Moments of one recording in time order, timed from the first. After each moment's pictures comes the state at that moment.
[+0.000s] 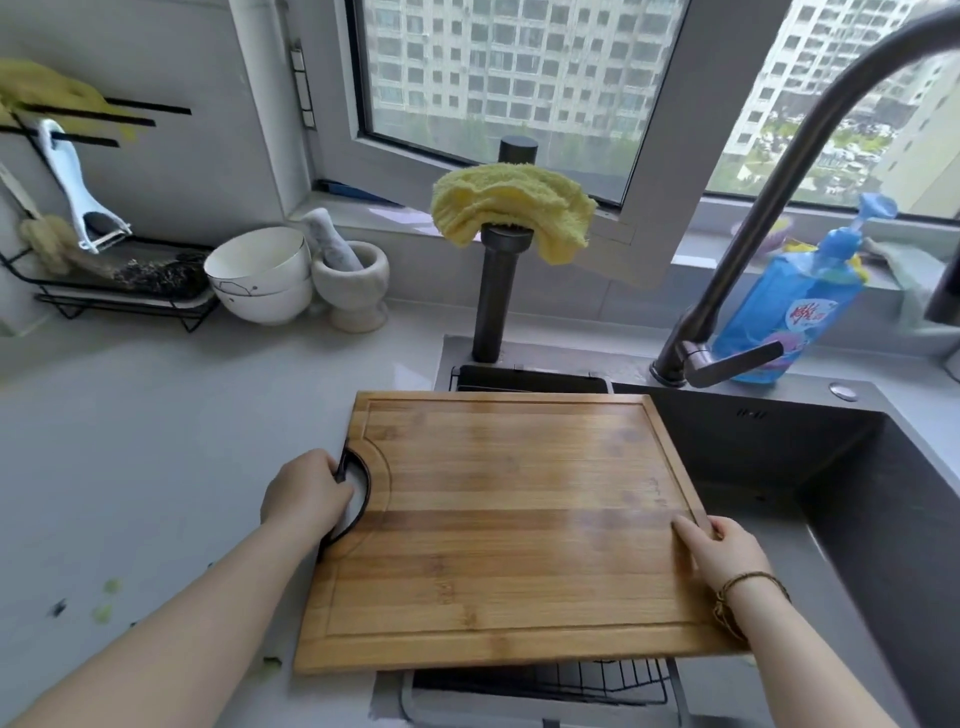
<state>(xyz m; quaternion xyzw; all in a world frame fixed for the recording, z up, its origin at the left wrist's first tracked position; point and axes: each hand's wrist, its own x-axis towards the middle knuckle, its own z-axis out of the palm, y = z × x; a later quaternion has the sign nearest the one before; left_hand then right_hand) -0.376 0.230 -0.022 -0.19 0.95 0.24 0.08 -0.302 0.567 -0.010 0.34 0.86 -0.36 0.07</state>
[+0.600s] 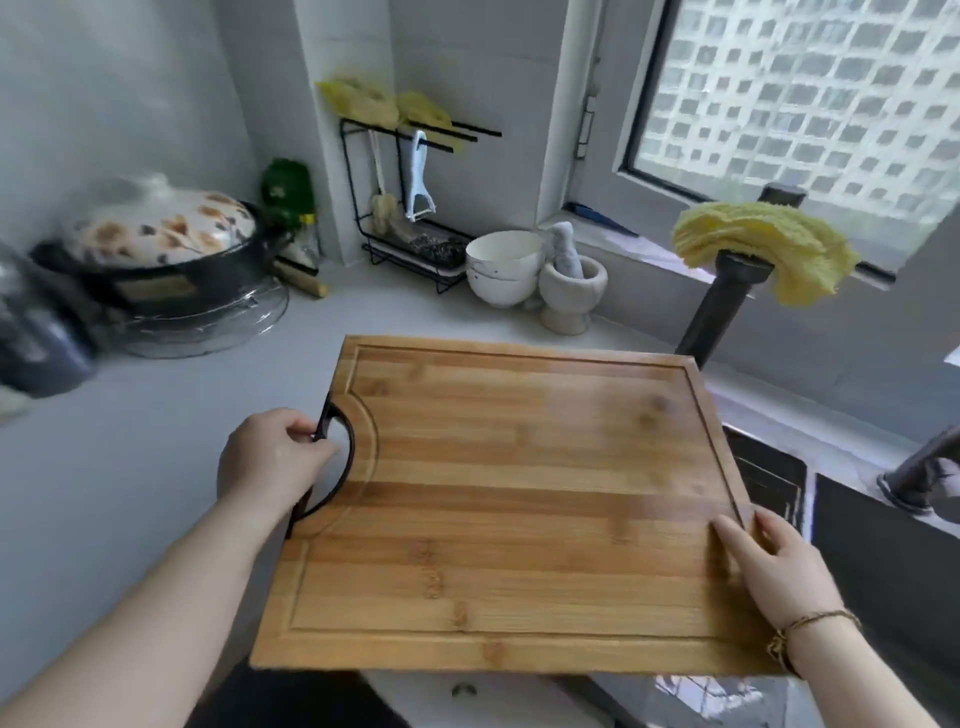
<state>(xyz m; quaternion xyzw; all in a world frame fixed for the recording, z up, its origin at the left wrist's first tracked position) -0.215 0.152 0.040 -0.42 0.83 0.33 -0.18 -0.308 0.484 0.041 0.06 0.90 -0.43 0.07</state>
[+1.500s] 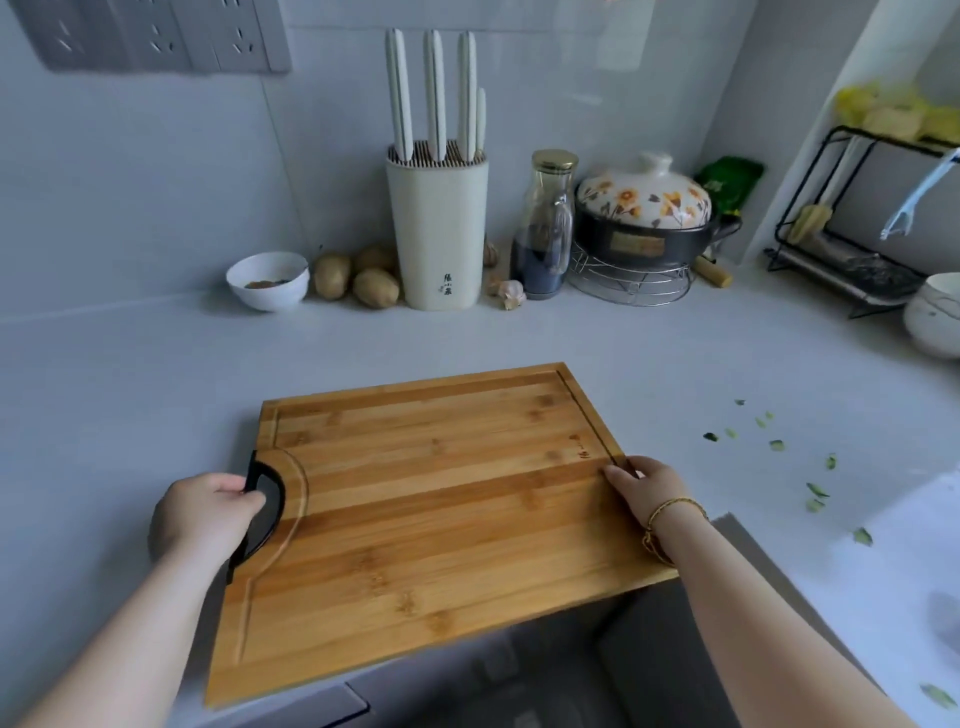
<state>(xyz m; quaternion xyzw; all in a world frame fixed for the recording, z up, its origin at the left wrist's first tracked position) 0.240 0.007 -0.001 -0.76 0.54 0.27 -0.25 -0.078 0.135 -0.009 -0.24 0.86 -0.31 0.32</state>
